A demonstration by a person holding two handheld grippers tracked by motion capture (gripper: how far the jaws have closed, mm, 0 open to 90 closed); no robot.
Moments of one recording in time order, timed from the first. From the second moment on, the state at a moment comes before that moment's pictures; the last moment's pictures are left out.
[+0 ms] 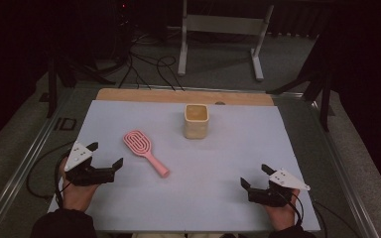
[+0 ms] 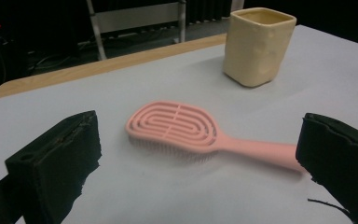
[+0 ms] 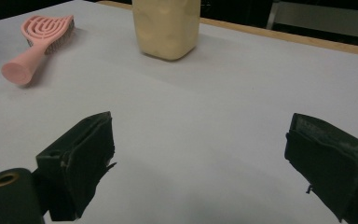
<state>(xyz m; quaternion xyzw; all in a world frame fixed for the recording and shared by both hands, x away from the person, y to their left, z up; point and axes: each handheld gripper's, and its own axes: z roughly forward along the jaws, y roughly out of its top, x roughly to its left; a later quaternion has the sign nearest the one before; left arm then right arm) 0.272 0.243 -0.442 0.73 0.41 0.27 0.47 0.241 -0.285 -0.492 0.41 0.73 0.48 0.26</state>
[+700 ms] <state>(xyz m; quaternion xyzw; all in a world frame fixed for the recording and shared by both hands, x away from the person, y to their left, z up) 0.305 0.226 -0.441 0.74 0.42 0.25 0.46 0.241 -0.285 -0.493 0.41 0.73 0.48 0.26</state>
